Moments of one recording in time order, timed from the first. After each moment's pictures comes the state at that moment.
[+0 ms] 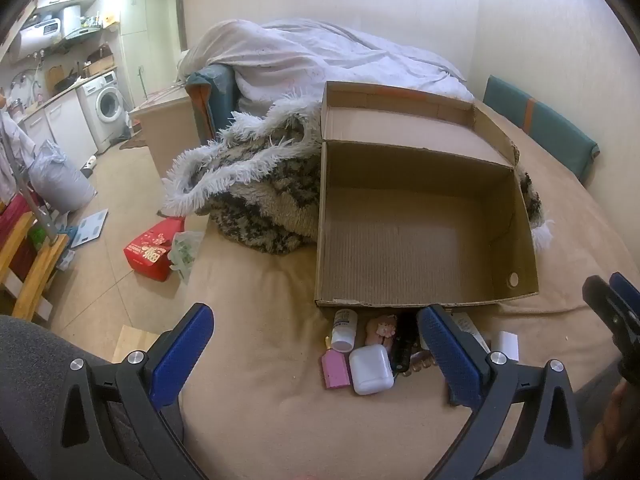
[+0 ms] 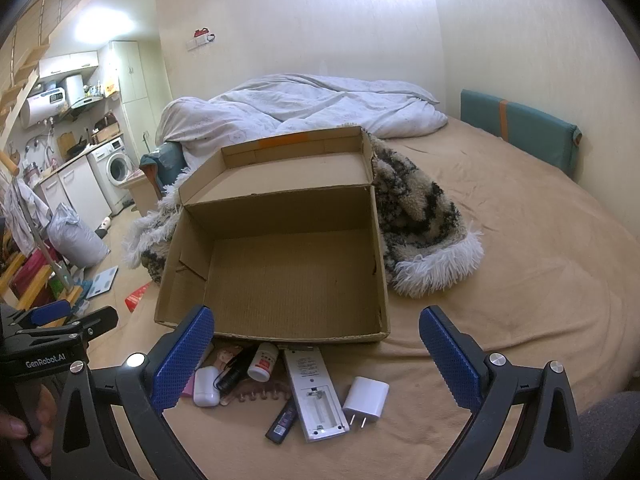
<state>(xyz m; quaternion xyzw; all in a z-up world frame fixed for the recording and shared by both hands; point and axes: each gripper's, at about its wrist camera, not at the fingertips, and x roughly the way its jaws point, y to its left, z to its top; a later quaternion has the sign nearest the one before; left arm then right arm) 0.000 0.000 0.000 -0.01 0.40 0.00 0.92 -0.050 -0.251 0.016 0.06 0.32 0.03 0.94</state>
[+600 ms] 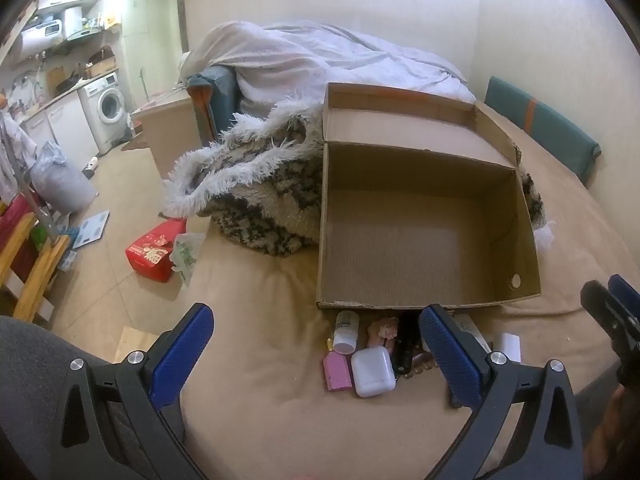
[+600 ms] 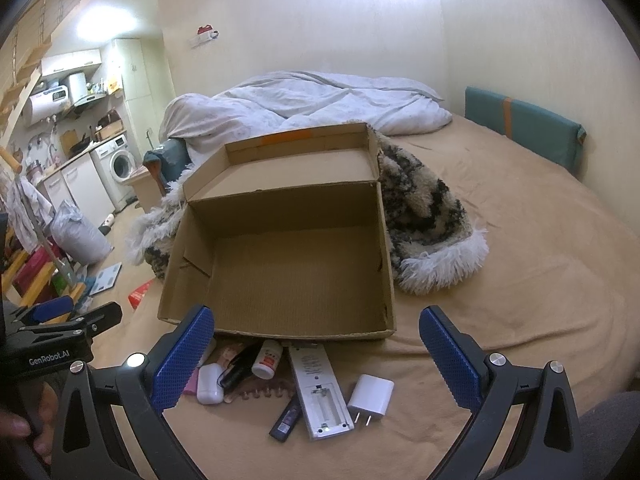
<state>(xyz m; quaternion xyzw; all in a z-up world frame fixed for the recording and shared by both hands) 0.003 0.000 0.003 -0.01 0.40 0.00 0.92 -0.050 -0.246 0.016 0.06 0.33 0.04 0.94</state>
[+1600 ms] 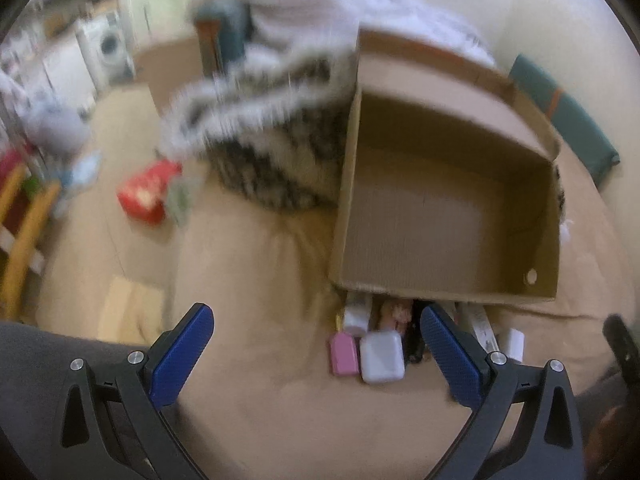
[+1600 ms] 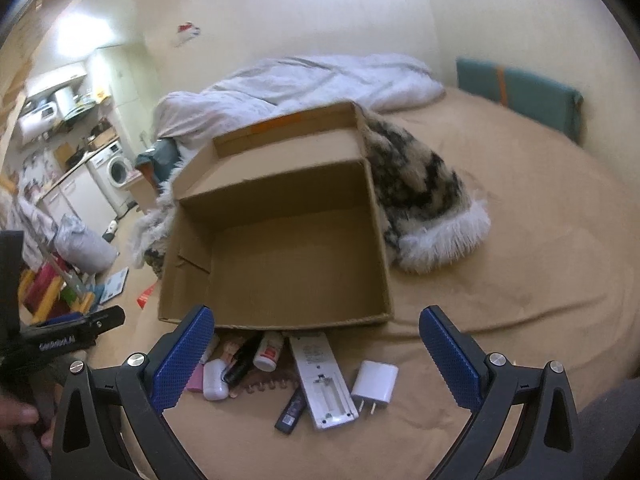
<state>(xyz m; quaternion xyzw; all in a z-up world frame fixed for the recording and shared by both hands) 0.053 0.026 -0.031 -0.06 0.52 0.01 0.85 -0.039 -0.271 0.002 0.11 0.37 0.03 0.92</state>
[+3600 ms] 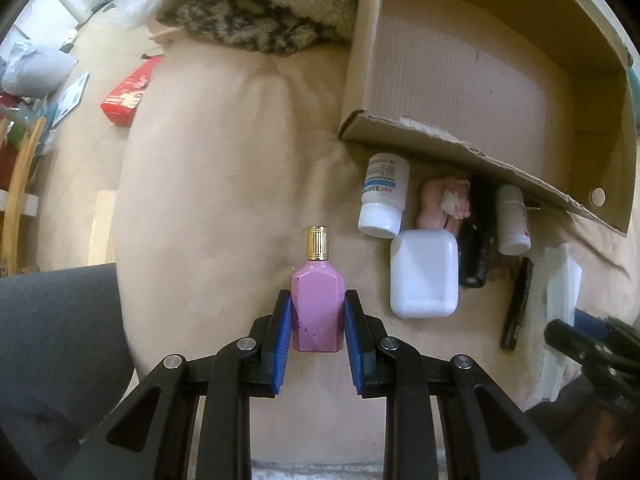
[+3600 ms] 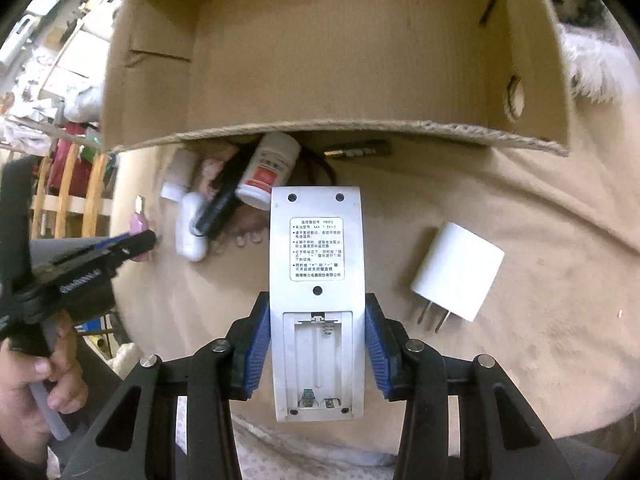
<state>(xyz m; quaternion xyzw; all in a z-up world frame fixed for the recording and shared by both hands) 0.032 0.001 -0.127 -0.05 0.66 0.03 0.74 0.018 -0.223 -0.112 0.09 0.67 0.17 0.71</state>
